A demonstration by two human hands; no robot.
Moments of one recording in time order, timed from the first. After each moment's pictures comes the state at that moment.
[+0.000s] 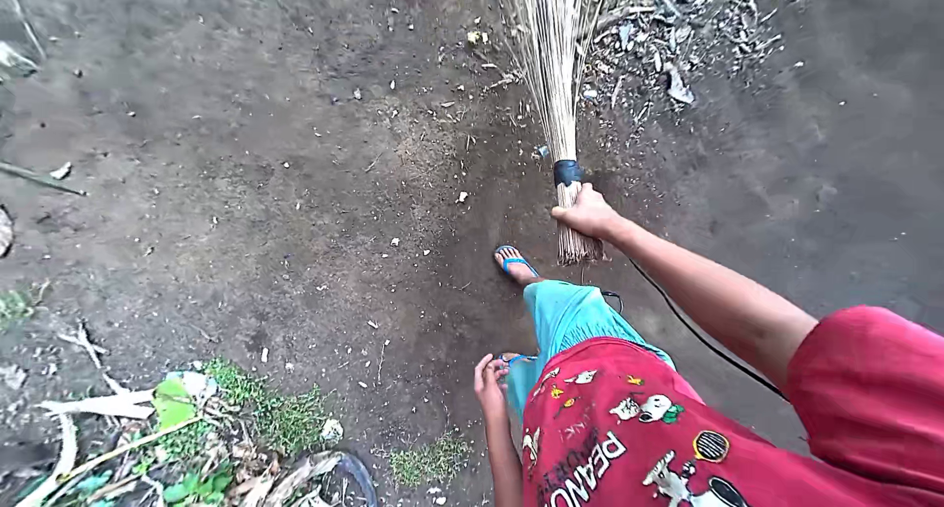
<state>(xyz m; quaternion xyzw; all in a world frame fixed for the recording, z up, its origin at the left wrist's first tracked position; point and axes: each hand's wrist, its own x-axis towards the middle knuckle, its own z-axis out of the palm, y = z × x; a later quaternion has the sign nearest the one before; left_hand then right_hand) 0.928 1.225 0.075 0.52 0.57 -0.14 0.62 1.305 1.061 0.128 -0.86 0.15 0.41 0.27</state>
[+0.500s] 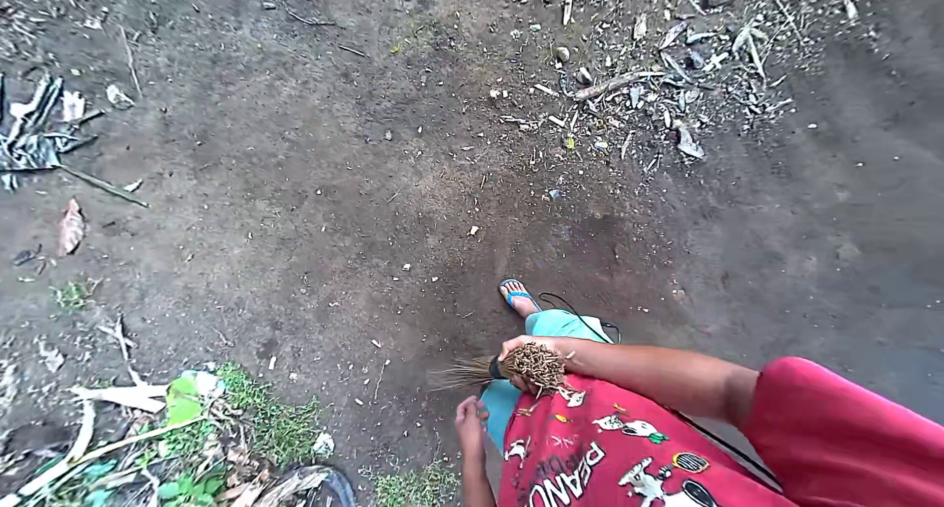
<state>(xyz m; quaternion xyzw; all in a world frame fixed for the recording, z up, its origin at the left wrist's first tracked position) 0.941 1.236 0.092 0.50 0.64 -0.18 0.55 1.167 1.103 0.106 -0.15 0.16 0.81 0.54</state>
